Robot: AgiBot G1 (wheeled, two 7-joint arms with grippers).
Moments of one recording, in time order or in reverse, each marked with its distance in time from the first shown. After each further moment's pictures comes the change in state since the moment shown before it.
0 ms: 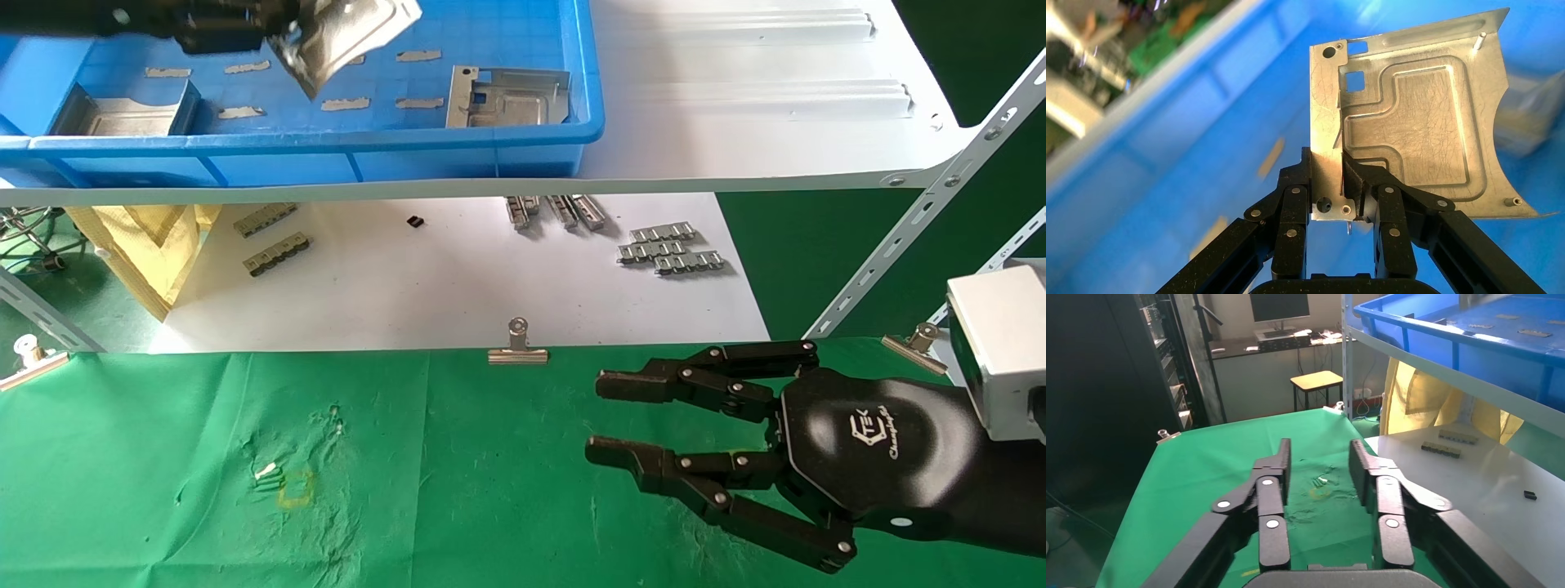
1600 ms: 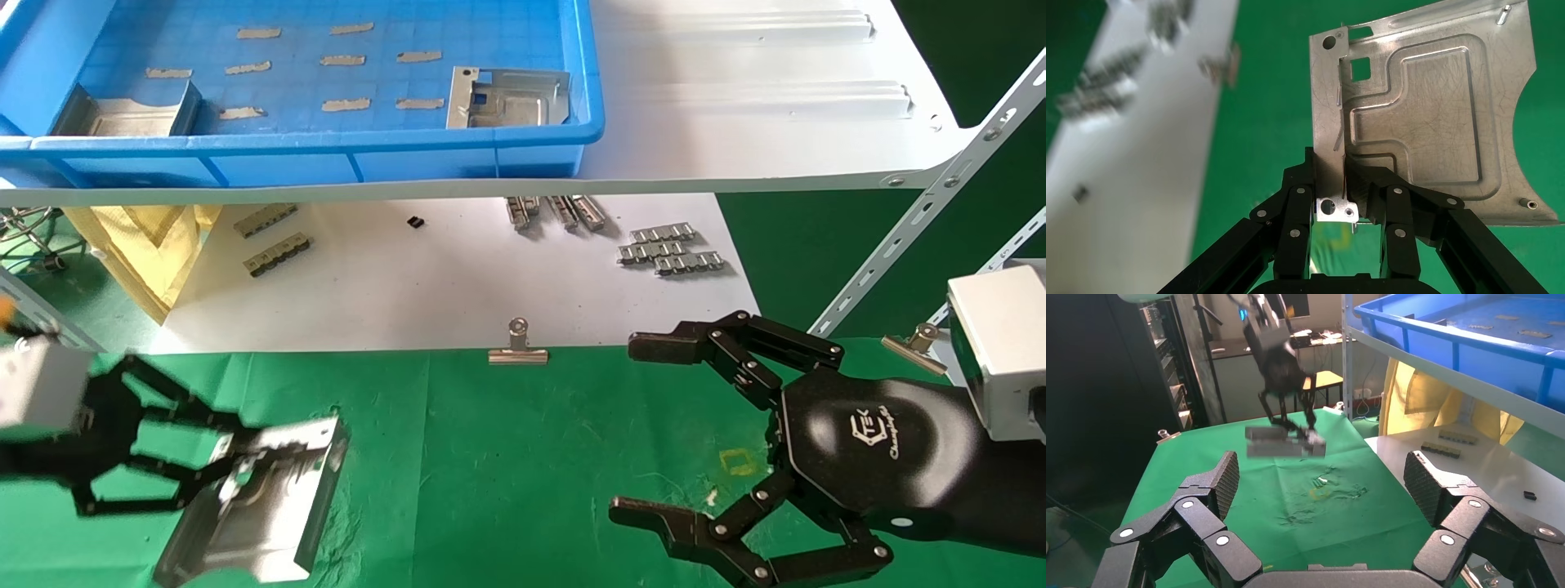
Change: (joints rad) left arm 0.457 -0.493 0.484 -0.759 -0.496 0.152 0.147; right arm 0.000 0.000 0.000 0.000 0.000 0.000 0.000
